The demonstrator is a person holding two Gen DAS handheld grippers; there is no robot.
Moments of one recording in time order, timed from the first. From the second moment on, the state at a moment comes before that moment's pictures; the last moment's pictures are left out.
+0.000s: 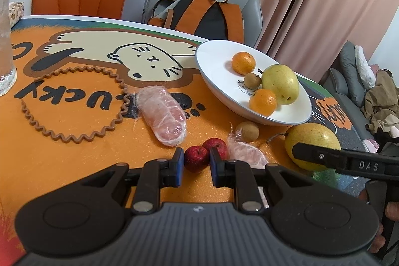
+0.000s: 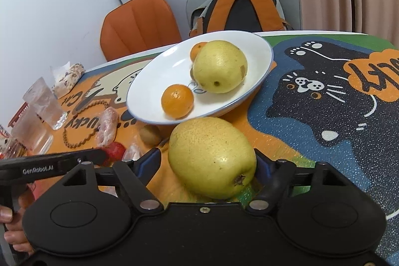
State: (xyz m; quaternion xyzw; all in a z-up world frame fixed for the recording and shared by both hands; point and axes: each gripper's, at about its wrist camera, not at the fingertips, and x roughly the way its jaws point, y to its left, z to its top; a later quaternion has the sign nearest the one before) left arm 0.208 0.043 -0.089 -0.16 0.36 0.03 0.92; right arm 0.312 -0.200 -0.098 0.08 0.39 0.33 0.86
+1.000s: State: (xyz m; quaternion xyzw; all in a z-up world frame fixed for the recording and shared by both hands) left arm 0.186 0.014 -0.048 -0.13 0.32 0.02 0.94; right arm 0.270 -0.244 -0.063 0.10 0.35 0.28 0.89
